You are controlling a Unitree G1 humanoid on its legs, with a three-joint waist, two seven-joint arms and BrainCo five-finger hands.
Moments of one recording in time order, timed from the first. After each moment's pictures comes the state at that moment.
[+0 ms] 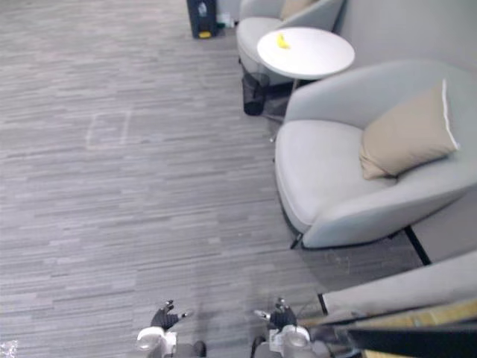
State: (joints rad) left arm -0.02 0.03 -0.01 1.03 -0.02 -0.08 0.15; right arm -0.01 -0.04 -0.04 1.05 0.12 -0.10 -0.08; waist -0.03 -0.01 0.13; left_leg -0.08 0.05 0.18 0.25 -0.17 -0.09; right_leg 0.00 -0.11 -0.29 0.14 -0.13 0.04
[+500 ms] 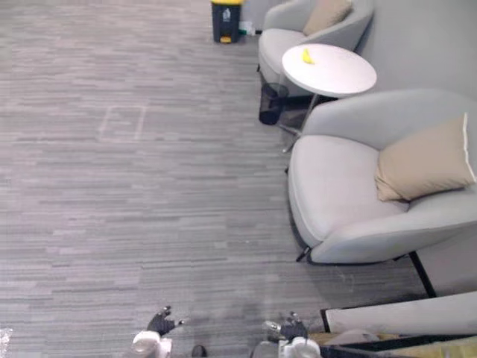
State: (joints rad) left arm 0.01 0.06 -0.08 1.07 -0.02 -0.08 0.13; right arm 0.02 -0.06 -0.04 1.04 0.12 -0.10 -0.08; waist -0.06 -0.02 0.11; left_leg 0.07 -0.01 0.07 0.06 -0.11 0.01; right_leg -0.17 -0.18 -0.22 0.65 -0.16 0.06
